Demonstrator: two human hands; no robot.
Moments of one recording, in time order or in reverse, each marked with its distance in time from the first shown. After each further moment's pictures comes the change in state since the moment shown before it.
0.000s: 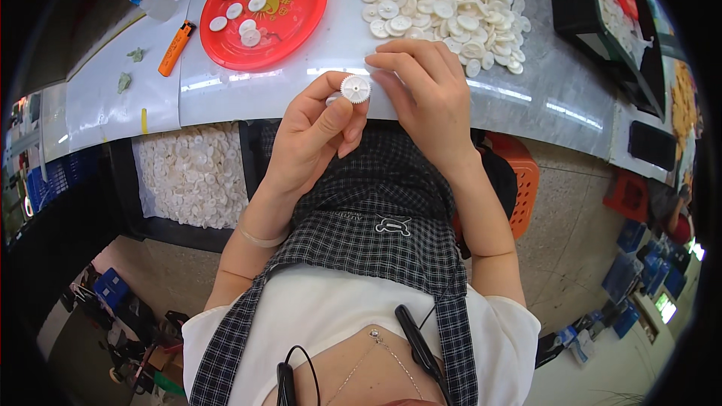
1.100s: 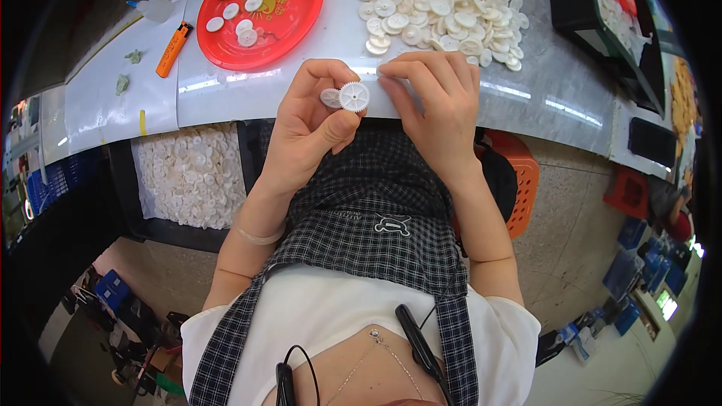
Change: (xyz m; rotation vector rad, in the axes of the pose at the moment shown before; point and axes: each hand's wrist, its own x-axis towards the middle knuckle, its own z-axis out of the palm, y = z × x) left_hand 0.003 0.003 0.002 0.195 -0.023 0.138; right_hand -0.012 -0.006 -0.009 -0.125 0.006 0.067
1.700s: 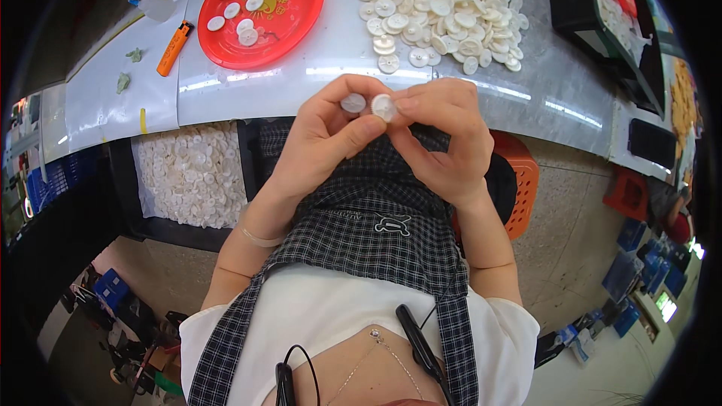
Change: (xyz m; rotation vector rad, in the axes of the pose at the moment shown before) left_hand -0.002 0.002 0.014 0.069 0.009 -0.212; right_hand -0.007 -0.011 -0.021 0.456 0.087 -0.202
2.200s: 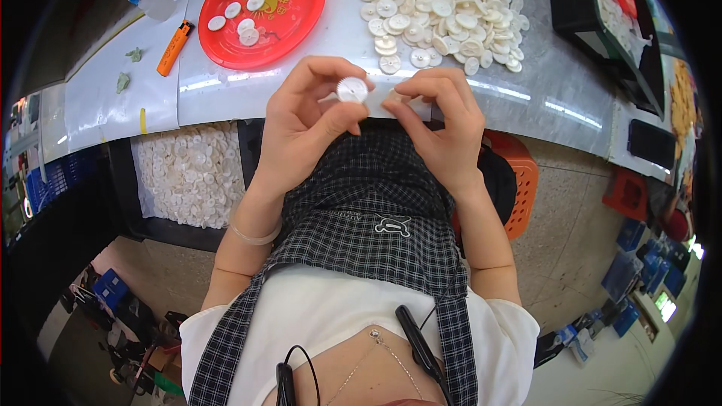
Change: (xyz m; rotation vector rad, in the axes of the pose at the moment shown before) left_hand 0.004 0.014 -0.006 0.203 0.103 0.278; right_hand -0.012 0.008 0.008 -0.106 -0.008 0.412
